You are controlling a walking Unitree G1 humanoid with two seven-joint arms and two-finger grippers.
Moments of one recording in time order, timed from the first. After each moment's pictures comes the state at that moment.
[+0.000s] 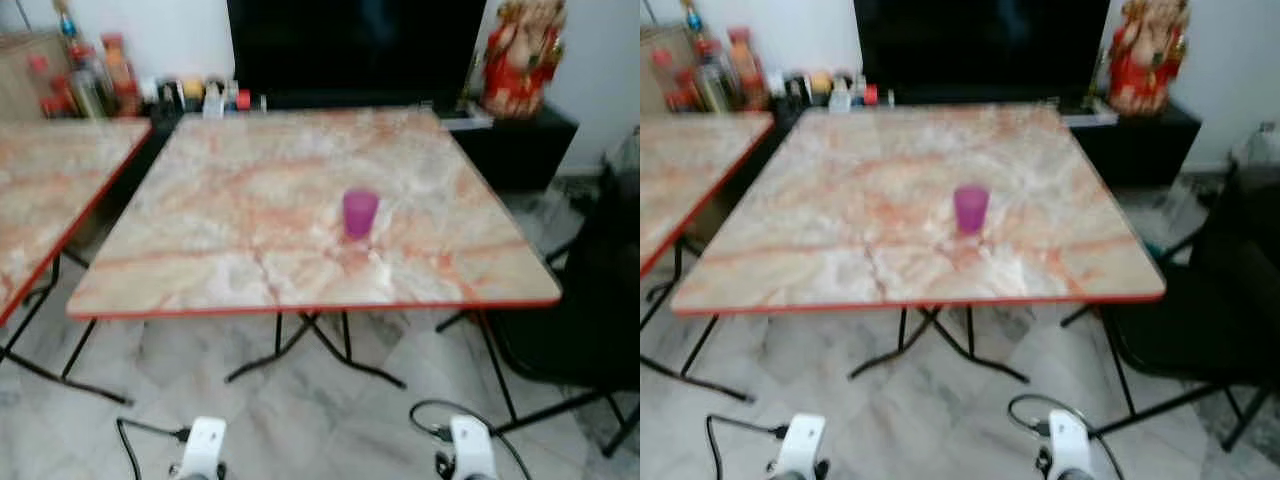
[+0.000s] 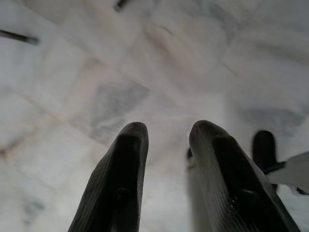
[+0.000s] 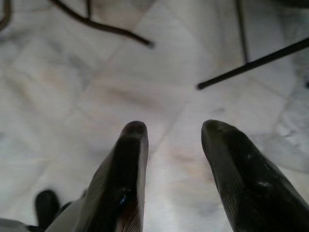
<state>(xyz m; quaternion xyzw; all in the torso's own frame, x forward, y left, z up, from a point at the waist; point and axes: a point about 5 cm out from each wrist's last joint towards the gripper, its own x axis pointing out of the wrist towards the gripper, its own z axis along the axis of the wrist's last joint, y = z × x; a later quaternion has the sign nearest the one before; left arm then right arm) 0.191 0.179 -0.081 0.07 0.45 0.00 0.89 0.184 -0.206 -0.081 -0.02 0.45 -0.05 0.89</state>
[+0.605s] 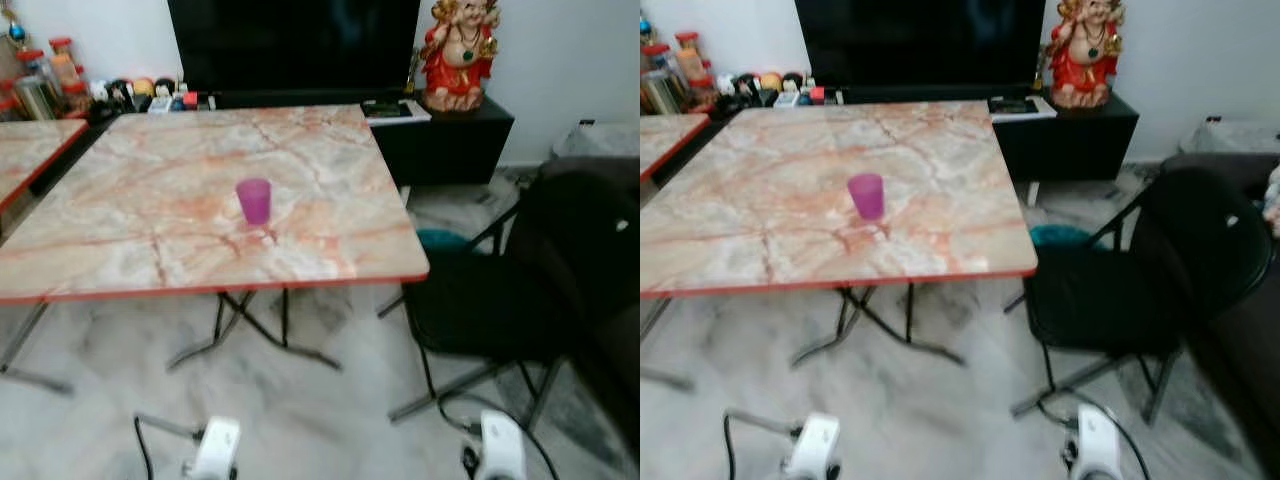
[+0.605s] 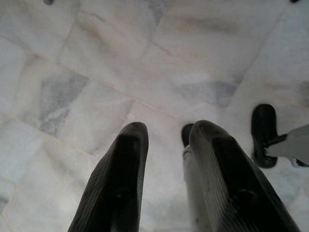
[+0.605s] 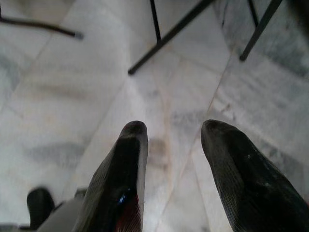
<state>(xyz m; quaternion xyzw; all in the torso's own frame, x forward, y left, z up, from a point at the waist) 0.184 0.173 -0.085 0.09 0.45 -0.03 0.89 0.176 -0.216 -0.082 0.00 0.44 -0.09 0.89</state>
